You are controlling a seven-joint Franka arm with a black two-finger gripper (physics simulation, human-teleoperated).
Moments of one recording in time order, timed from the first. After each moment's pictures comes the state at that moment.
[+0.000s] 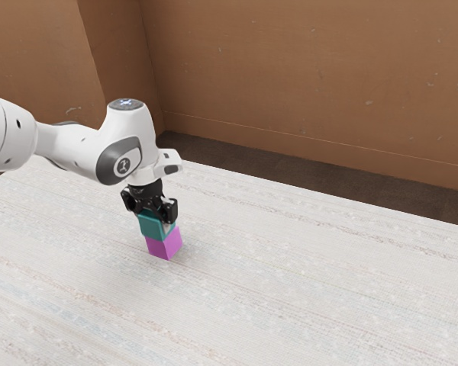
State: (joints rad) arm 0.18 0.24 -0.16 -2.04 0.12 2.30 -0.12
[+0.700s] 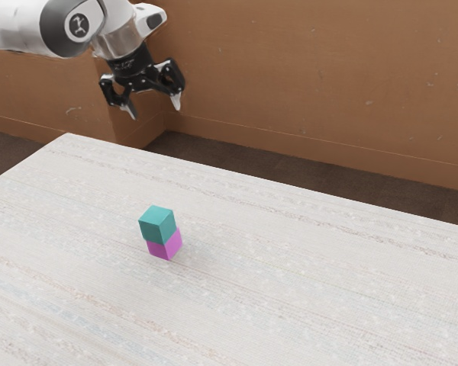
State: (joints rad) arm 0.04 -0.07 -0.11 -1.69 -0.03 1.90 -0.52
